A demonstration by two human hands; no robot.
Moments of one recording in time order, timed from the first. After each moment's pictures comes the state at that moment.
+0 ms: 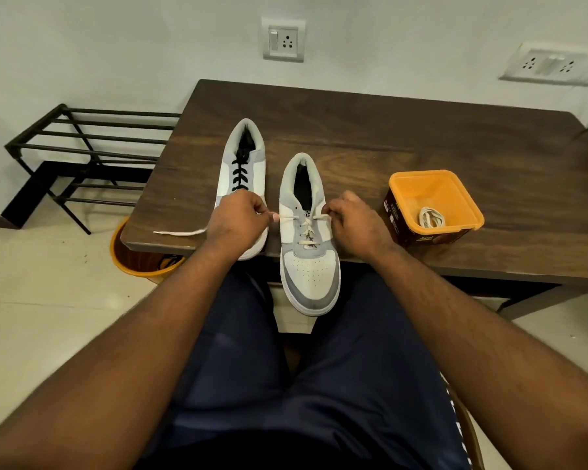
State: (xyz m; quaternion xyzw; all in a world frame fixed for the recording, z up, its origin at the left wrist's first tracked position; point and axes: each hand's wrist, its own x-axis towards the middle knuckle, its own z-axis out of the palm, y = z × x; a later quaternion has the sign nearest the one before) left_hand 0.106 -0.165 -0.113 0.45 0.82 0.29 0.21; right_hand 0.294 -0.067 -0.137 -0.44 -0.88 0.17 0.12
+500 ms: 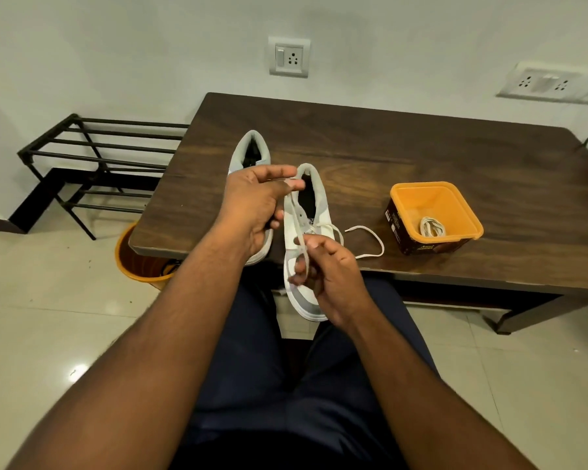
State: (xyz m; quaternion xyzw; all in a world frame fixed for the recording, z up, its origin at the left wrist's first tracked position) left_hand 0.139 -0.177 -0.044 0.25 0.63 0.60 0.43; right_hand 0.275 -0.175 -0.127 -0.33 -0.45 0.75 0.35
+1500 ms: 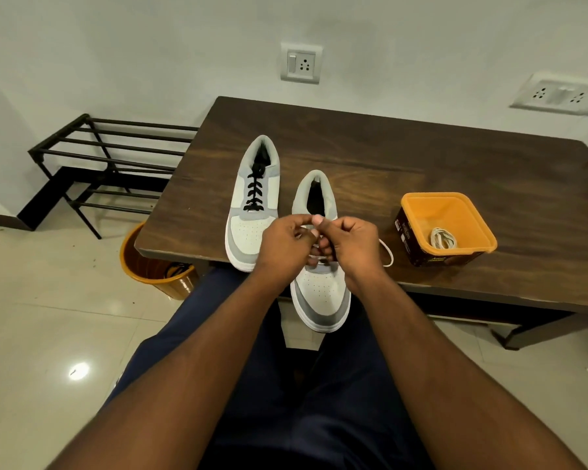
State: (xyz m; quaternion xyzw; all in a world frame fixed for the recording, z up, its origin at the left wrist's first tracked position) left_hand 0.156 -0.176 -0.118 0.37 0.64 0.54 0.40; right_hand 0.258 -0.117 -0.119 -0.48 -0.51 0.61 0.38
